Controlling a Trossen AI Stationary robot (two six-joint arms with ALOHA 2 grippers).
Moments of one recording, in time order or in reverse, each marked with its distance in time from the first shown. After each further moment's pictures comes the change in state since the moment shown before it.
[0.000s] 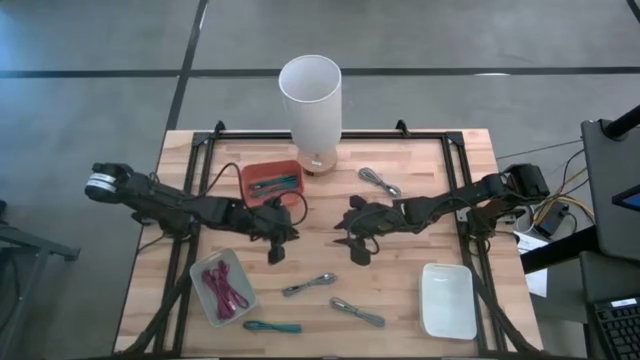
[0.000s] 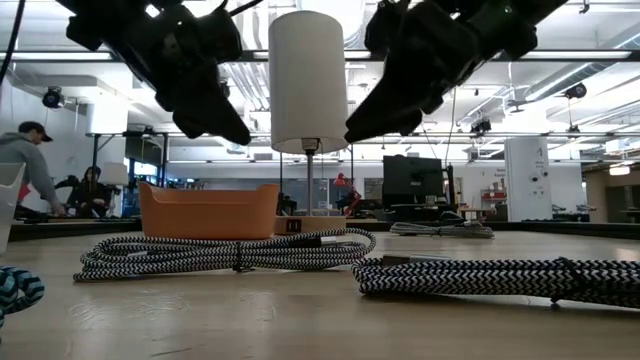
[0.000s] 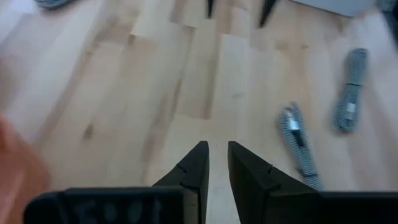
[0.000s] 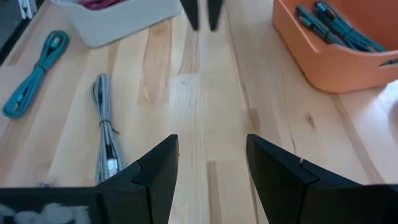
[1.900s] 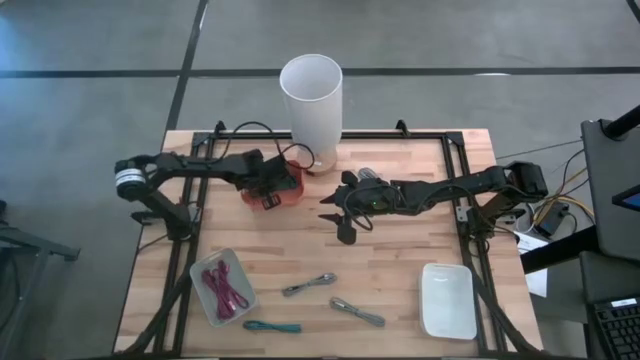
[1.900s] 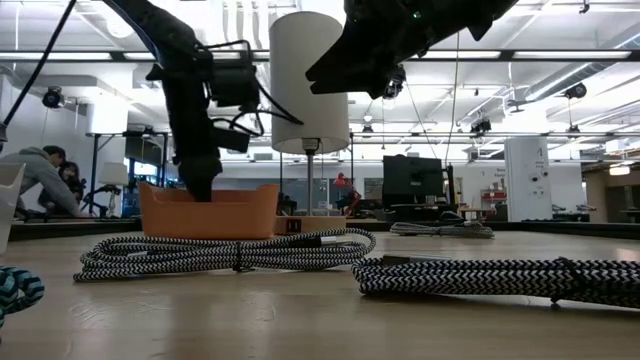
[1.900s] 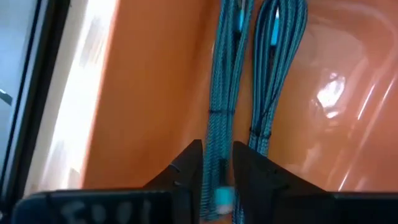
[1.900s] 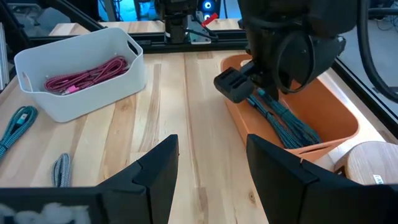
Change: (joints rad) left arm 0.527 0.240 0.205 -0.566 -0.232 0.318; right arm -0.107 0.000 0.155 0.024 0.019 -0.102
